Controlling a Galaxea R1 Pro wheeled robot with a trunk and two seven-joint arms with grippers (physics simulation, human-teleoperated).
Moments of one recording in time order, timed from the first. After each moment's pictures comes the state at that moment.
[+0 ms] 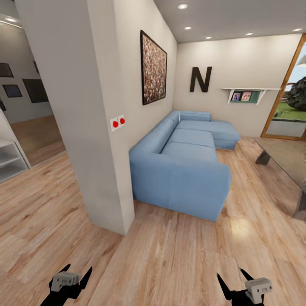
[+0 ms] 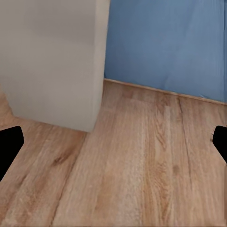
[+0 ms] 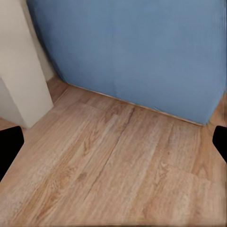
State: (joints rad) left arm 0.06 0.04 0.32 -1.20 0.02 -0.15 -0.48; right arm 0.17 -0.05 -0.29 -1.30 -0.01 -0.24 0.44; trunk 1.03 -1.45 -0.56
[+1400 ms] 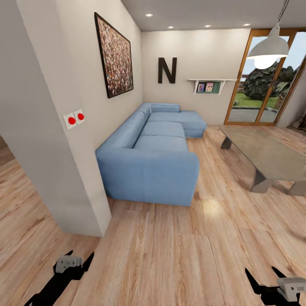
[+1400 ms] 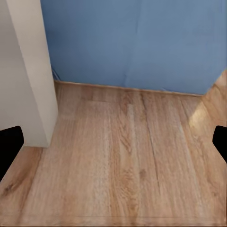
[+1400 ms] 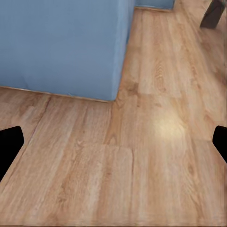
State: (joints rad) left arm -0.02 0.04 0.32 -1.24 0.01 -0.05 -0.46; right arm 0.16 -0.09 -0.52 -1.37 -0.01 -0.17 0.52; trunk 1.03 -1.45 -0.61
